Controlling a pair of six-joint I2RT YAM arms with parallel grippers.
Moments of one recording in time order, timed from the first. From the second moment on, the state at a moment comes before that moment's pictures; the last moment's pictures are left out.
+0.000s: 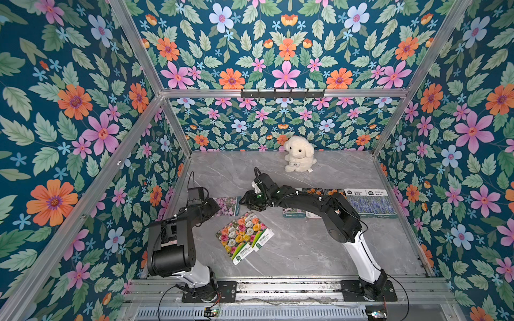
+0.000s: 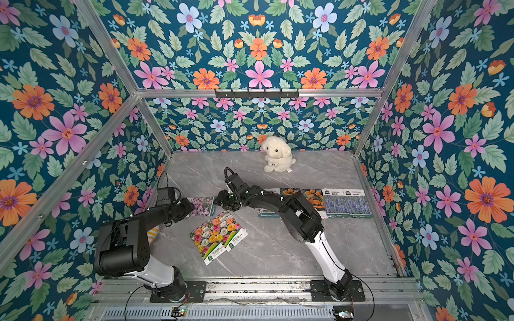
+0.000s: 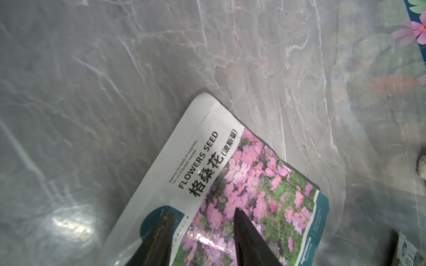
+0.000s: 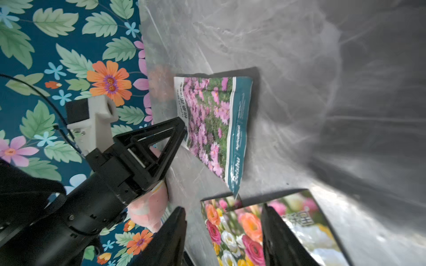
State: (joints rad) left arm 0.14 1.56 0.69 -0.12 0.19 -0.55; right arm 0.83 2.28 1.75 -0.21 -0.41 1.05
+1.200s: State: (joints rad) left arm 0.13 1.58 0.69 -0.08 0.22 -0.54; right arm 0.83 2.51 2.01 -0.24 -0.48 1.13
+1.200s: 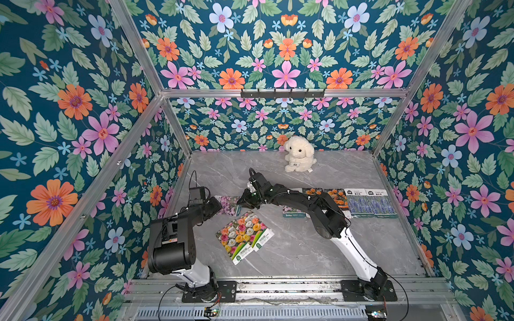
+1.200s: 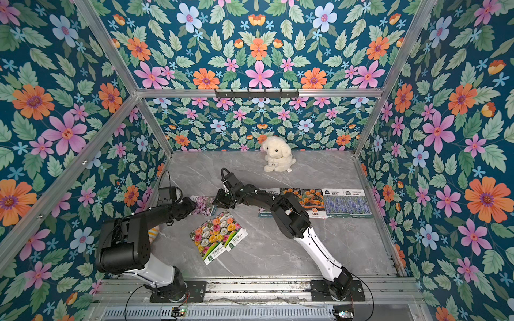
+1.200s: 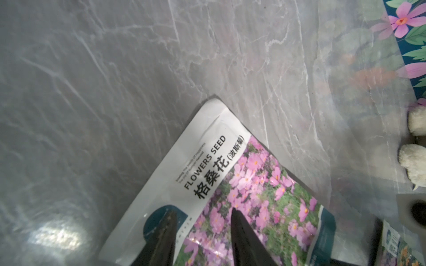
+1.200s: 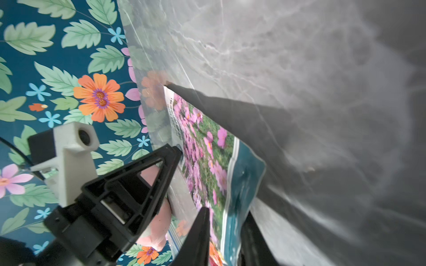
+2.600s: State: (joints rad) left arm -0.33 1.32 0.64 0.50 0.24 -1.20; right arm 0.69 1.85 1.16 0.54 -0.23 1.49
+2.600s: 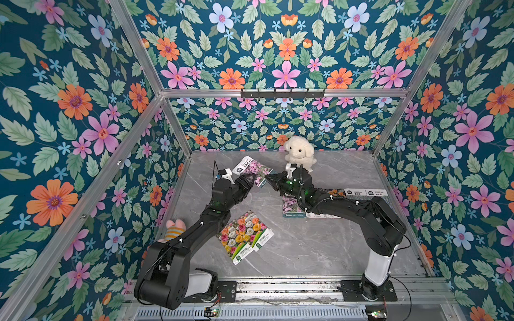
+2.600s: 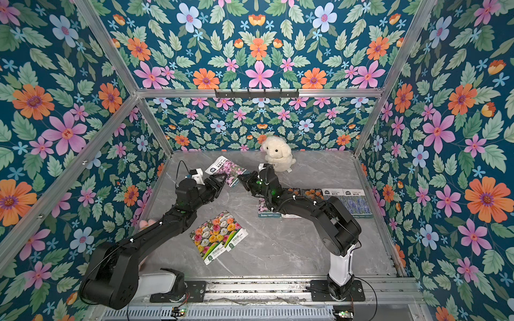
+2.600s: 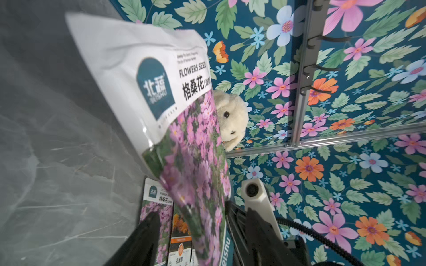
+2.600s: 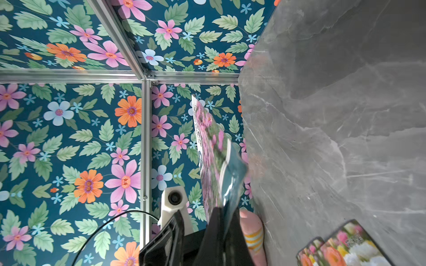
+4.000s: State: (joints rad) left arm -0.35 1.51 1.03 -0.24 0.28 -0.51; right arm 0.43 1.28 0.82 0.02 -0.14 1.02
